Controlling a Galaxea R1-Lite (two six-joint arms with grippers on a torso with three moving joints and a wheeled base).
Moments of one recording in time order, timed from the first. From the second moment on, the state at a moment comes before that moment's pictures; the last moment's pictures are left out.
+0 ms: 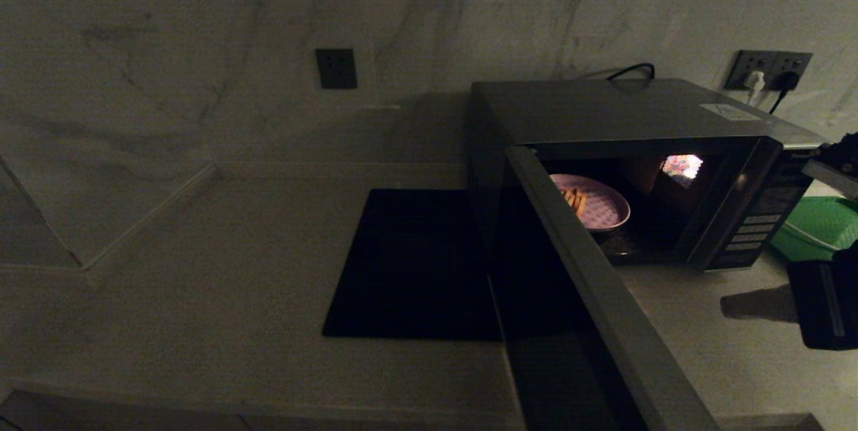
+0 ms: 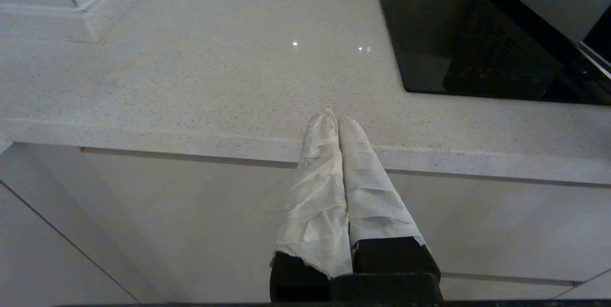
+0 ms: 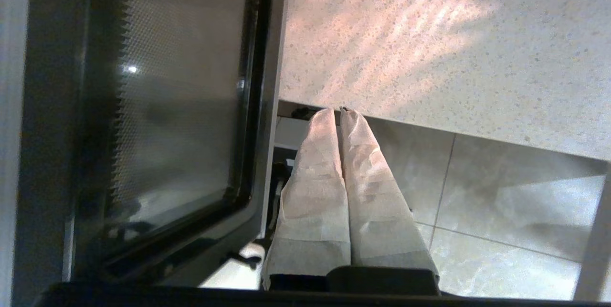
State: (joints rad) left arm 0.00 0.00 0.00 -0.01 0.02 -0.07; right arm 0.50 1.26 -1.16 0.68 -0.10 0.44
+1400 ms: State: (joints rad) left arm 0.00 0.00 0.00 -0.01 0.02 -0.07; right arm 0.26 1.57 -1.16 0.32 -0.24 0.48
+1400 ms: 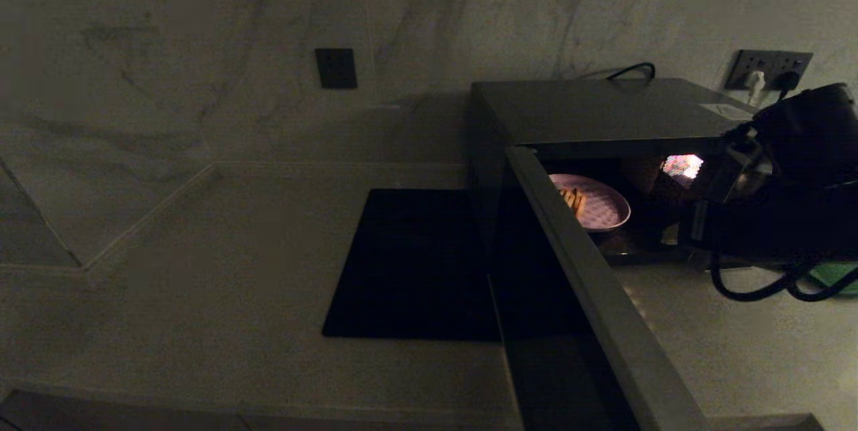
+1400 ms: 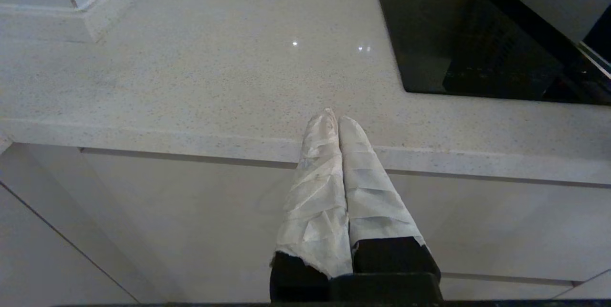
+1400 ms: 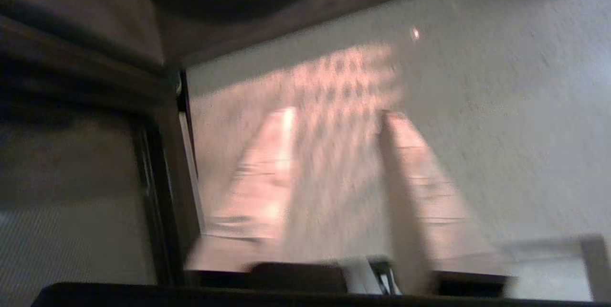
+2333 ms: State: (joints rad) left arm 0.00 0.00 0.00 -0.01 0.02 -0.07; right arm 0.19 1.76 -1.26 0.19 -0.29 0.81
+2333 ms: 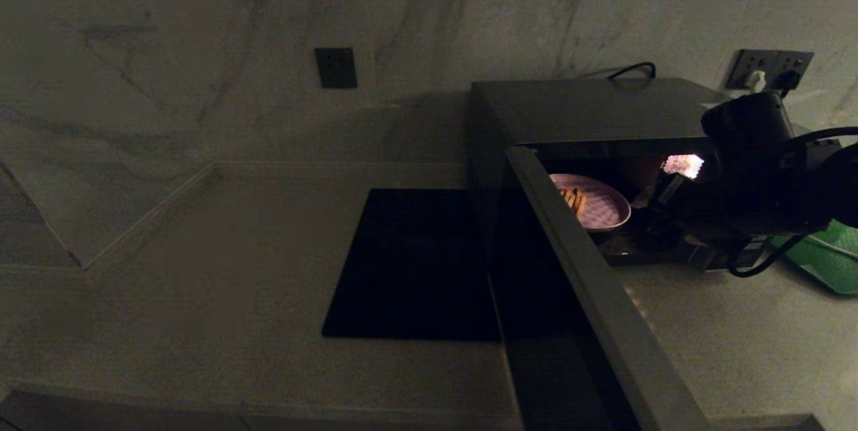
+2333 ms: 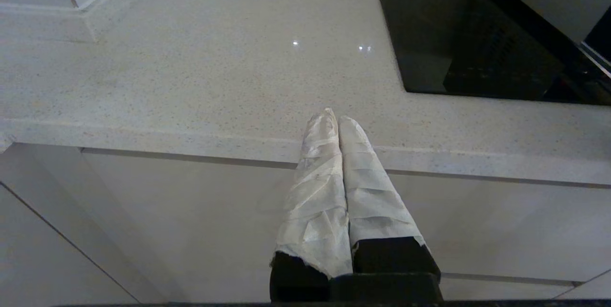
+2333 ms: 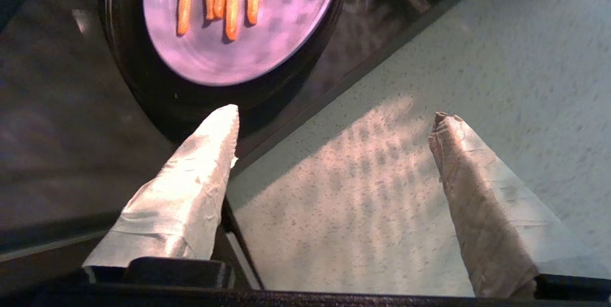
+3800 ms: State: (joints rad) left arm 0.00 0.00 0.00 -0.01 0.02 -0.07; right arm 0.14 2.01 -1.44 0.18 -0.30 1.03
